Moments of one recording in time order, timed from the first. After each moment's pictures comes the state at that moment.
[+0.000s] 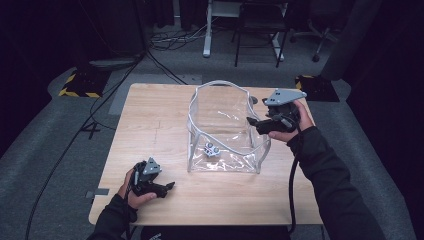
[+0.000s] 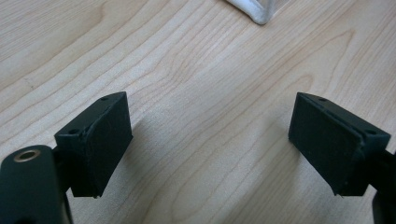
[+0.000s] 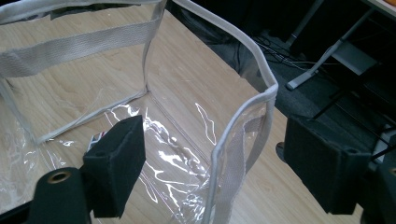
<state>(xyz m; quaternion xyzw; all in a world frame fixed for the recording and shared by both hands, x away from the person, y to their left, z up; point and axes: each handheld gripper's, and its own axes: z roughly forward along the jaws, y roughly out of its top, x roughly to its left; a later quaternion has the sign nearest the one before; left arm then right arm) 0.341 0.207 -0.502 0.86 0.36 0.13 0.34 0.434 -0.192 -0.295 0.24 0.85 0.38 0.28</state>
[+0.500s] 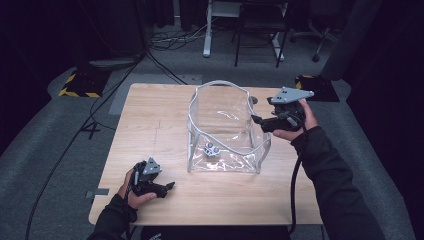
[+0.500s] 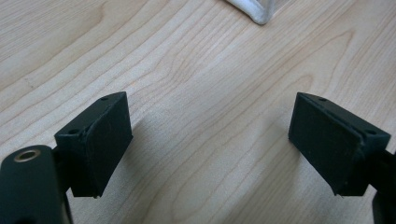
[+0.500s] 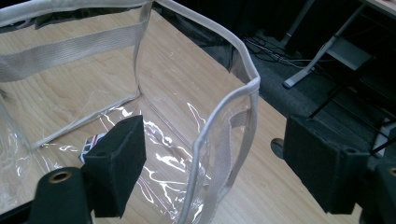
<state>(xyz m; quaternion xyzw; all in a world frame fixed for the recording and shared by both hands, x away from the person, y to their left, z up) 0.341 0.207 -0.502 0.86 0.36 0.13 0.34 0.437 -0.205 -0.294 0.26 0.84 0.39 0.28</state>
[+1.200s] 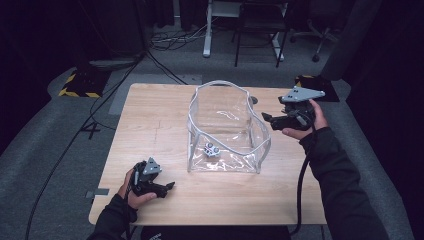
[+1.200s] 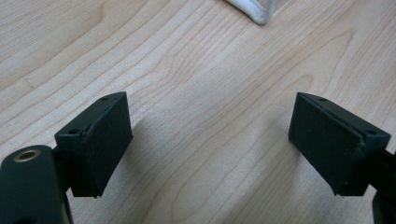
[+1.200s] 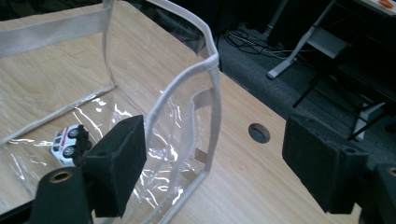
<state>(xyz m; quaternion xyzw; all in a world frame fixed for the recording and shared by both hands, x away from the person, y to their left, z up) 0.341 0.207 -0.502 0.86 0.36 0.13 0.34 0.442 -0.231 -0.297 0.30 0.82 0.38 0.30</state>
